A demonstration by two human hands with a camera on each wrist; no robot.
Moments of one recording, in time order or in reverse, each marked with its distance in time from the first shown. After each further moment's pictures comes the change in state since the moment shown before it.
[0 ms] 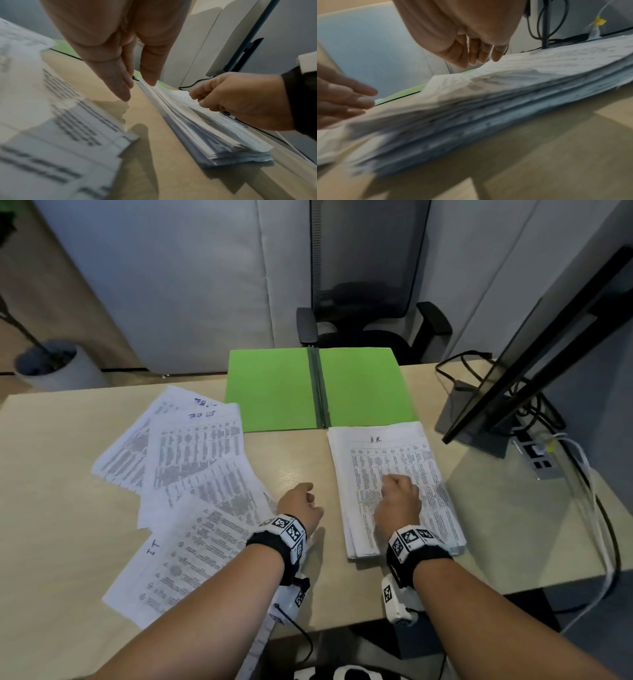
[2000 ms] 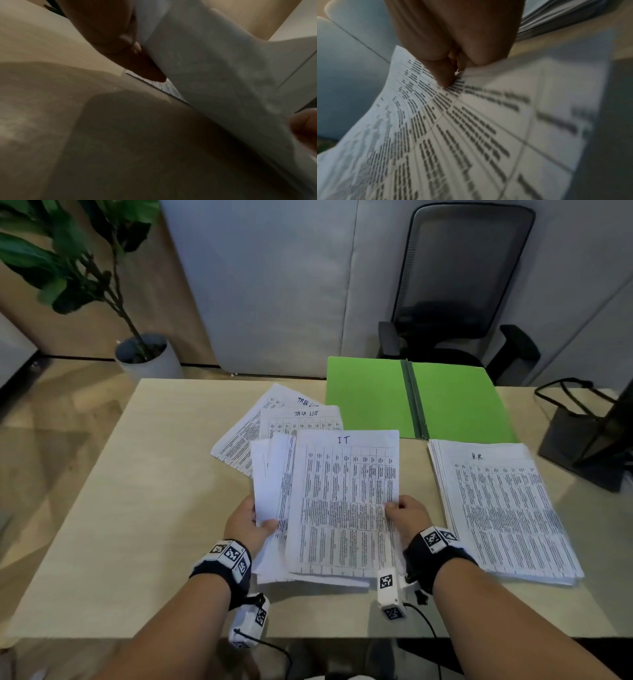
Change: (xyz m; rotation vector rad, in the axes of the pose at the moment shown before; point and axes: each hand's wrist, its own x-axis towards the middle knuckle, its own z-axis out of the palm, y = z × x) left_hand -0.055 -0.203 -0.195 -0.326 0.275 -0.053; right_hand -0.038 -0.143 0.089 0.629 -0.314 0.261
